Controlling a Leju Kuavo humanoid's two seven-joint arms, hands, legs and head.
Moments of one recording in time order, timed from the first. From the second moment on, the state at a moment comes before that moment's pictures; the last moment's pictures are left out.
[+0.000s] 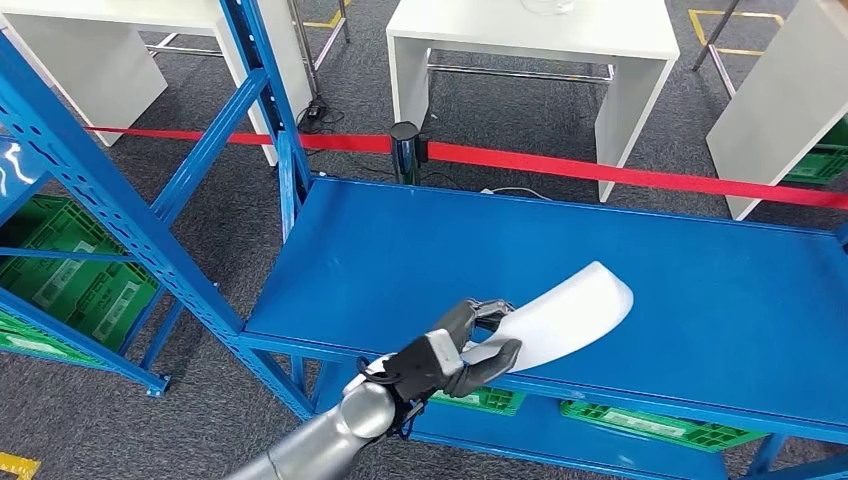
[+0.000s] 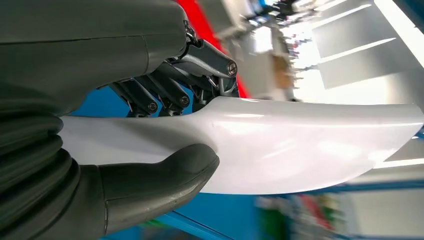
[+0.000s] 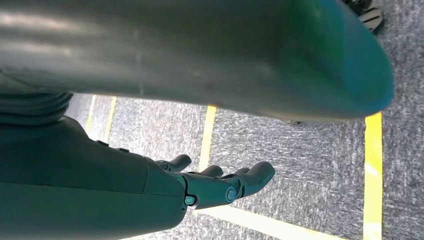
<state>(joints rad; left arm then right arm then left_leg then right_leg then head) -0.44 -0.23 -0.79 -1.02 -0.08 0.07 -0.66 -0.05 0.08 -0.37 -0.17 0.37 -0.01 0.09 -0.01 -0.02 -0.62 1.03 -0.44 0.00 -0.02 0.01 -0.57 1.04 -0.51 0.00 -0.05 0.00</state>
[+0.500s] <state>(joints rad) -0.29 -0.14 -0.68 -1.48 0.08 -0.13 -0.65 -0.05 0.08 -0.37 -0.17 0.38 0.00 0.10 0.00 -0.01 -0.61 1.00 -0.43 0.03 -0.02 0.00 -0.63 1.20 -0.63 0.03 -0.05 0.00</state>
